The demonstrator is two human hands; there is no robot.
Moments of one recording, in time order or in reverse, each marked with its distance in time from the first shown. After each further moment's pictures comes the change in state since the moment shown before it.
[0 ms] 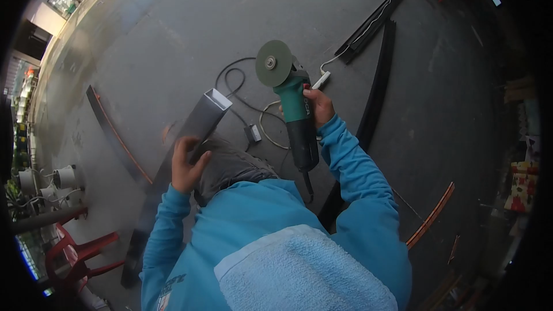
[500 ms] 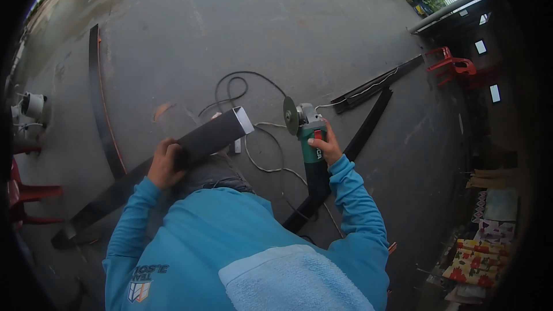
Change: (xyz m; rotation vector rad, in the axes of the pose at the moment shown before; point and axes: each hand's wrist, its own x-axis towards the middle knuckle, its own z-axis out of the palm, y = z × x) left_hand -0.059 -0.092 -0.017 0.315 -0.028 0.031; right_hand -0.007 -0.035 -0.009 -0.761 0.094 -0.018
